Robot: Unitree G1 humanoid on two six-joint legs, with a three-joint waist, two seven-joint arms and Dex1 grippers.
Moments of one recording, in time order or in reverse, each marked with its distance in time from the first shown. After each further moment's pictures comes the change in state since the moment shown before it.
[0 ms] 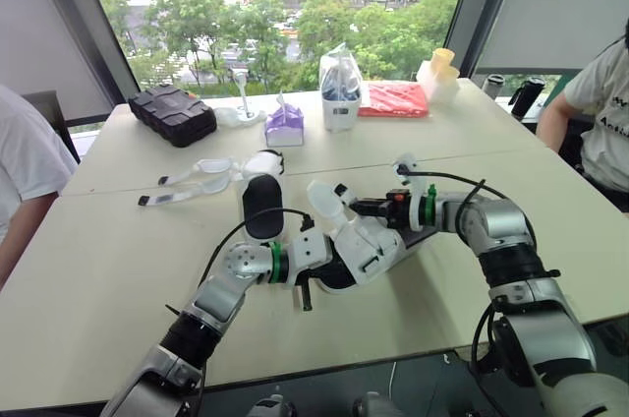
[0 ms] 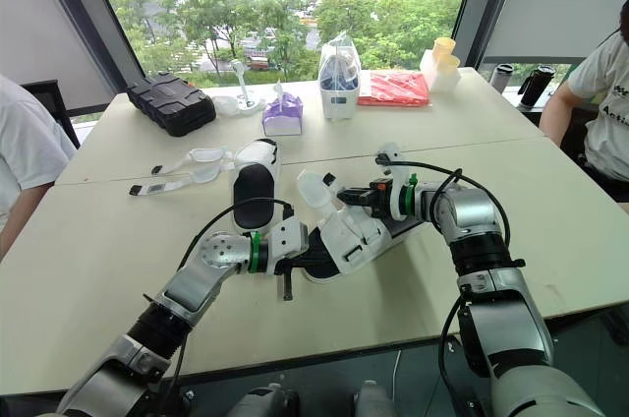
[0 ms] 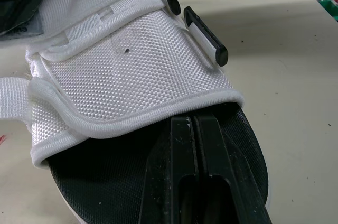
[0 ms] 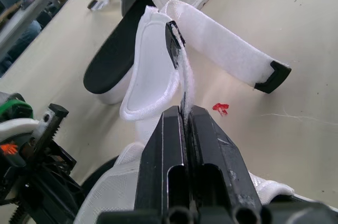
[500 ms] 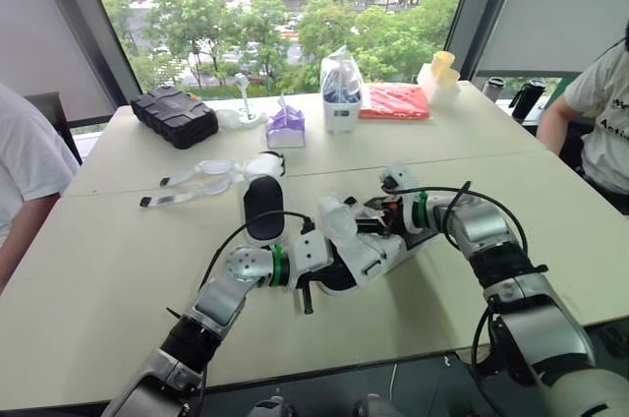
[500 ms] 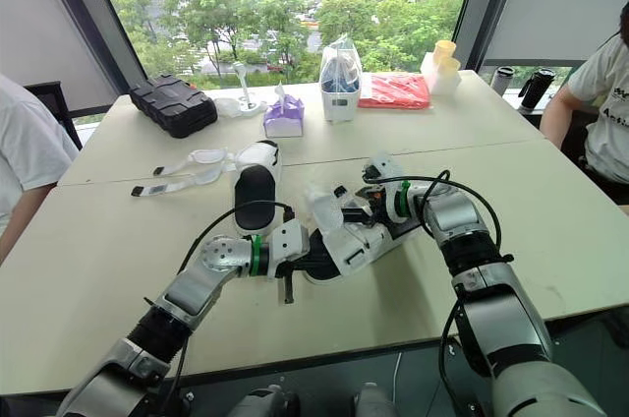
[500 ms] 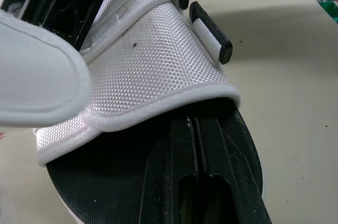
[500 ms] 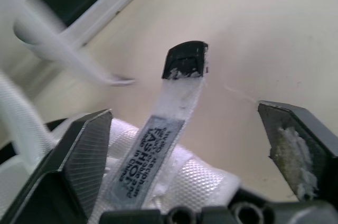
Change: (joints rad) left arm 0.010 -0.003 -0.001 -0.009 0.001 0.004 0.008; right arm -0.064 0.013 0.121 0.154 -0.209 -0.243 0.002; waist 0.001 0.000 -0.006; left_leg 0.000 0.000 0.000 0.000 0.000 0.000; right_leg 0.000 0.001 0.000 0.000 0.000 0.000
